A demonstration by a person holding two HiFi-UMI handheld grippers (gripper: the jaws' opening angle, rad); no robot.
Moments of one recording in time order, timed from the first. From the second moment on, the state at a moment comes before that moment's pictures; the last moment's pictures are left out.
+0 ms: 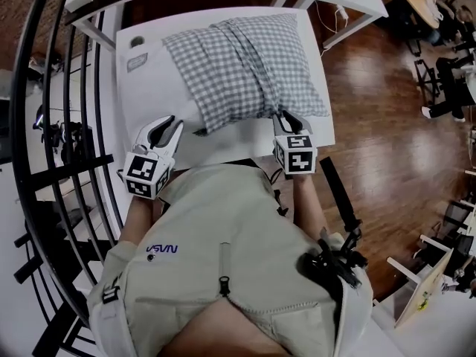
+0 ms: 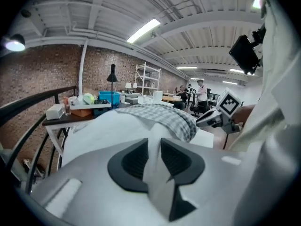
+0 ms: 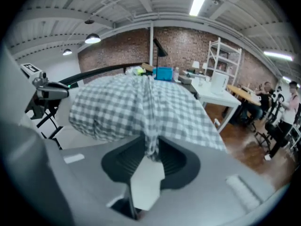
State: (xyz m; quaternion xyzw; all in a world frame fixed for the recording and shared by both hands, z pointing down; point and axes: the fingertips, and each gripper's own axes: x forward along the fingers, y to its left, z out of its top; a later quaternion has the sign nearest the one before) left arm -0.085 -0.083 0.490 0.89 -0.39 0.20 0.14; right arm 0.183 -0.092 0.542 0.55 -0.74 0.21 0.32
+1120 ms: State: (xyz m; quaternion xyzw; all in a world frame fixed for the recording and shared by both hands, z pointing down) left arm -0.063 -0.175 0.525 0.87 -0.40 0.26 0.13; right arm 0.039 -0.252 0.502 0.44 -0.81 0.05 0.39
